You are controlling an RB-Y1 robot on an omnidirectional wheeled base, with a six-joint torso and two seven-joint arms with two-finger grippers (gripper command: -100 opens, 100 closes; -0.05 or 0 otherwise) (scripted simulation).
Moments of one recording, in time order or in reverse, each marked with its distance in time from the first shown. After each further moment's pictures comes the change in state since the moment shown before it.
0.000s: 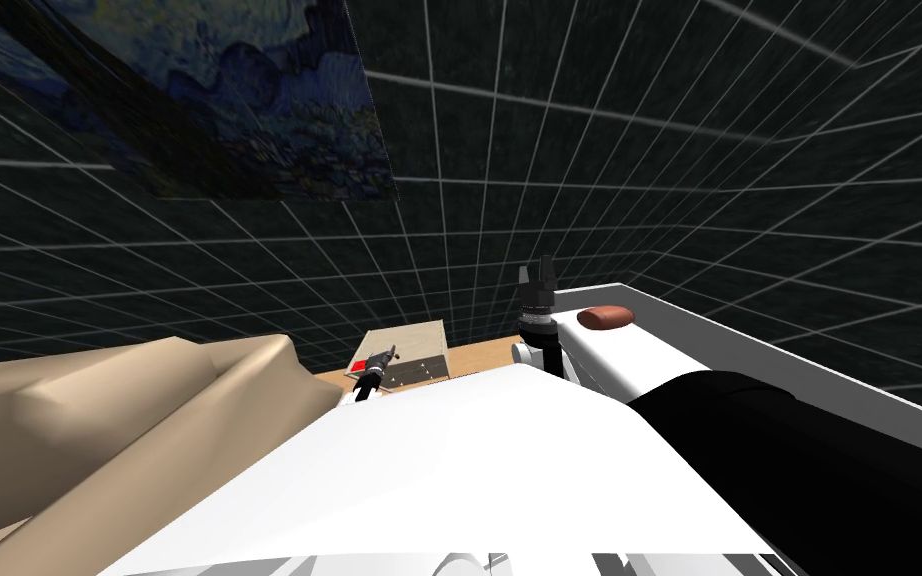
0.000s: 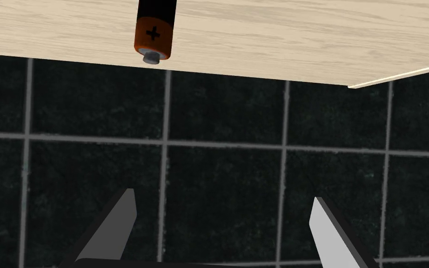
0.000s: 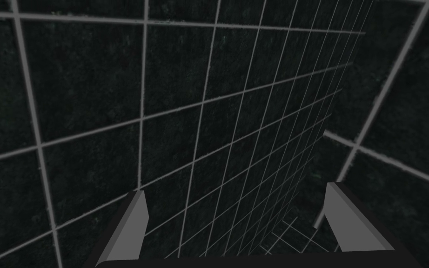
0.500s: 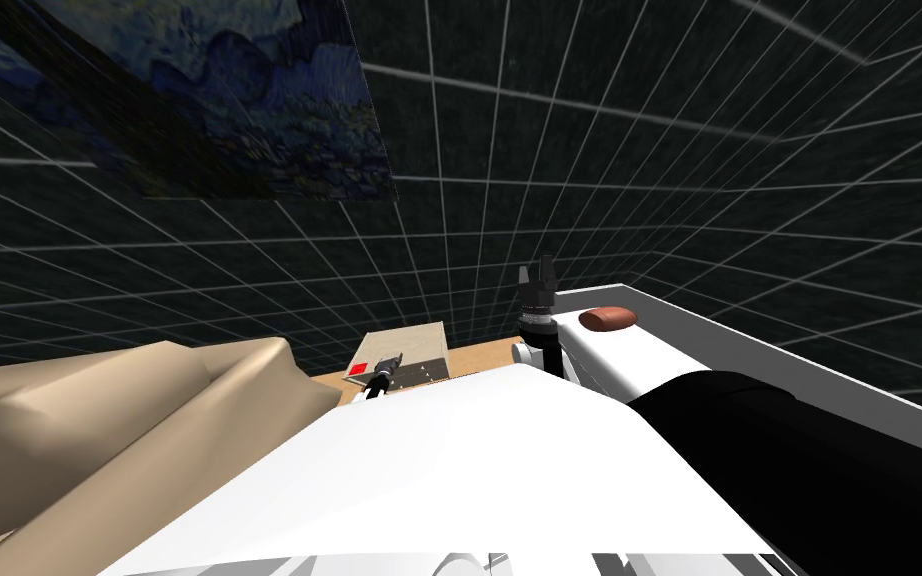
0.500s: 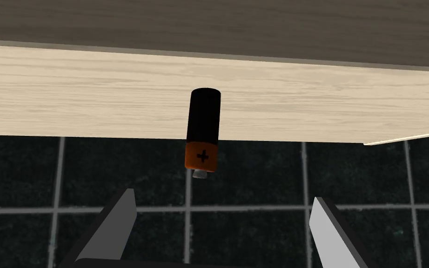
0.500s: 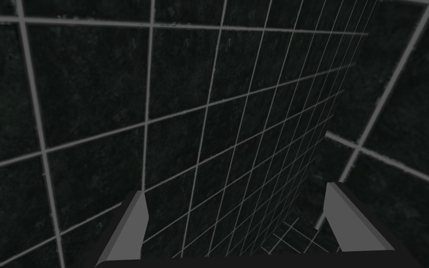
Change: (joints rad) left arm -0.052 -0.032 0.014 0.155 -0.062 0.049 -0.070; right arm 0.000 0.000 0.000 0.000 0.000 0.000 0.000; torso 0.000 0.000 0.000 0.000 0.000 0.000
